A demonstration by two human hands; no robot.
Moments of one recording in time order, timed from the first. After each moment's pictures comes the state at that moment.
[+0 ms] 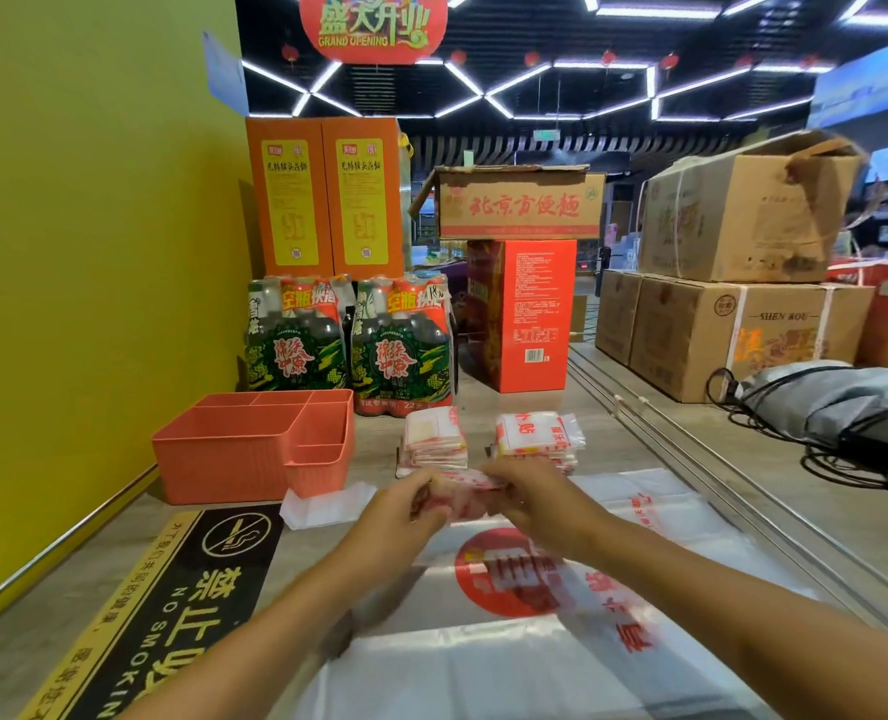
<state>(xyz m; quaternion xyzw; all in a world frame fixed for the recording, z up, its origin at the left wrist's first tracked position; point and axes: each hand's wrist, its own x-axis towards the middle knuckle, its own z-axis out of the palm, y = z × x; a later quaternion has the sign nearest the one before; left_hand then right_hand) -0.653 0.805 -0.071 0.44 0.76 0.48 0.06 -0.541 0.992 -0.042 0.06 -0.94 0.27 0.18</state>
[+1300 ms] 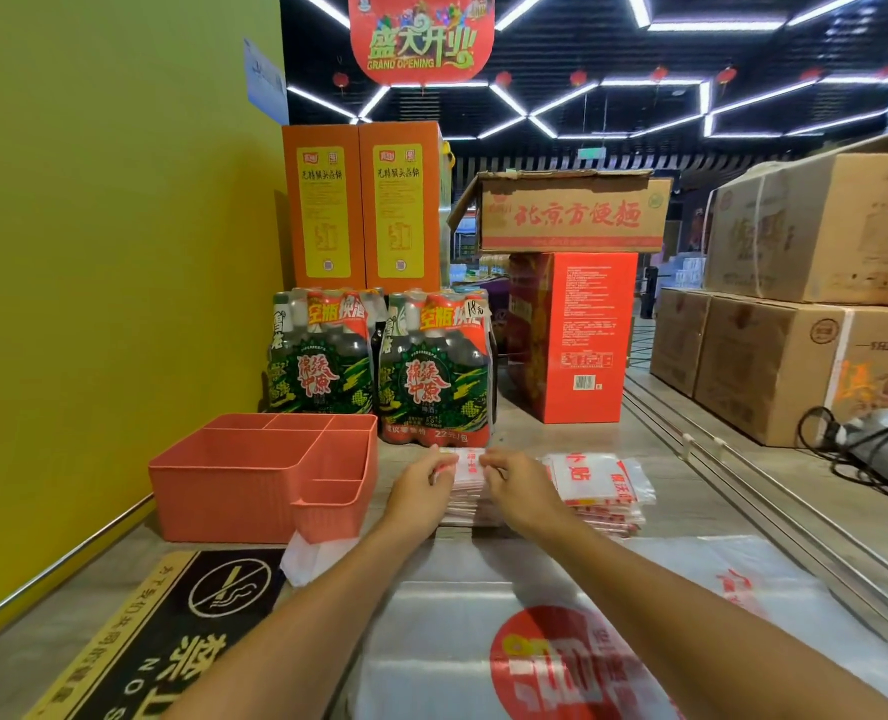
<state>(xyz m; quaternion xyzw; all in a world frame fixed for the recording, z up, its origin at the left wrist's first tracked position) -0.769 0.886 -0.074 0.27 0.82 0.50 -0.01 -0.697 1.015 -0.061 -0.12 -0.91 0.33 0.23</state>
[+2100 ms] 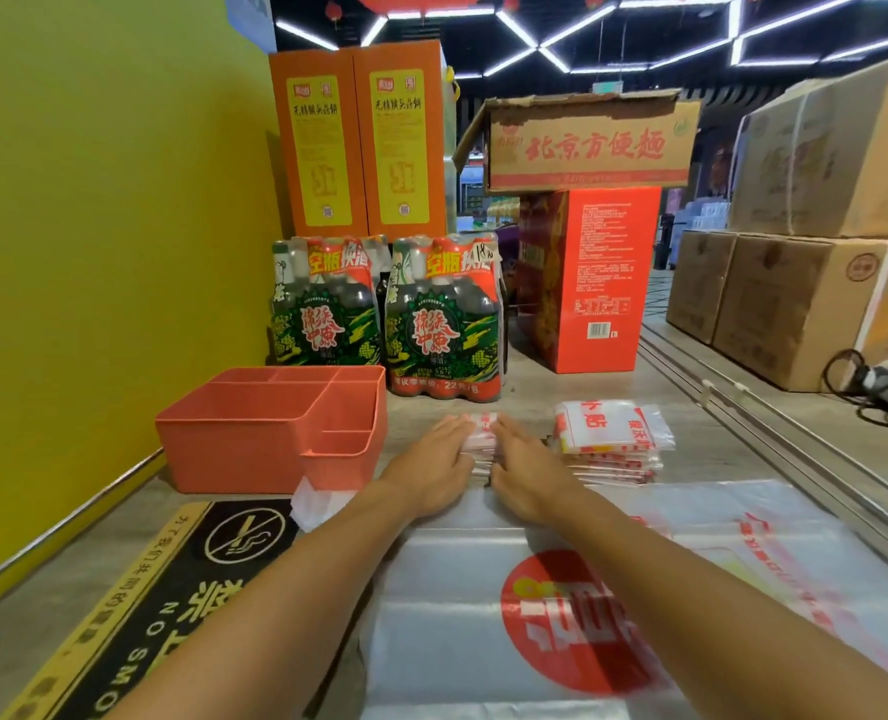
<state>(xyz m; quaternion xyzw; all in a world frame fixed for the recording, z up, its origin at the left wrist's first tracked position) -0.779 0.875 -0.092 0.43 0.87 0.23 -0.03 -0.688 1.012 -0.086 -0.11 -0.97 0.17 0.10</state>
